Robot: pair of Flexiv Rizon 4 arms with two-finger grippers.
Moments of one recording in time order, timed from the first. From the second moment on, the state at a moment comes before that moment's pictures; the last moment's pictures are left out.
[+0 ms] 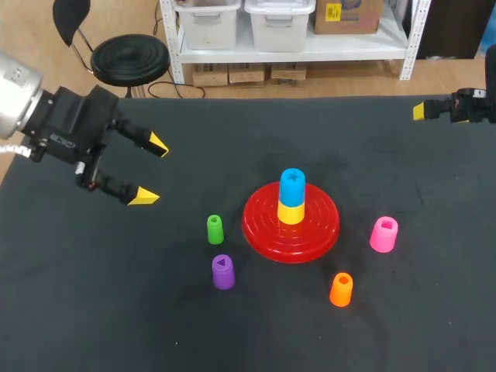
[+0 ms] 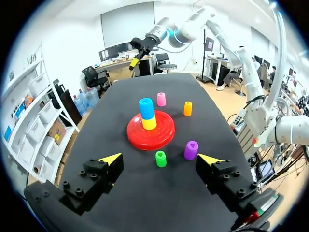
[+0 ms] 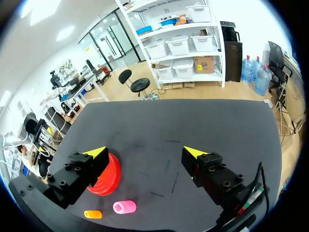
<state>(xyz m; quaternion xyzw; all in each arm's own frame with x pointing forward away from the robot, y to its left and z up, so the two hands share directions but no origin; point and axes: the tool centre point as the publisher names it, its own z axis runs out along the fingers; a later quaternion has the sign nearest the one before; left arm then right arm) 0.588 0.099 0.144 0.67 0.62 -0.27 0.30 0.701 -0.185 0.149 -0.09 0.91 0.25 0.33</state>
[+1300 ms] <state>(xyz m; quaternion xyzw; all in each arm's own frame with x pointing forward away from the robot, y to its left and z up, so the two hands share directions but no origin) 0.582 0.101 0.142 0.68 0.62 -0.26 0.30 0.679 -0.164 0.156 -0.24 0.91 0.17 0.28</state>
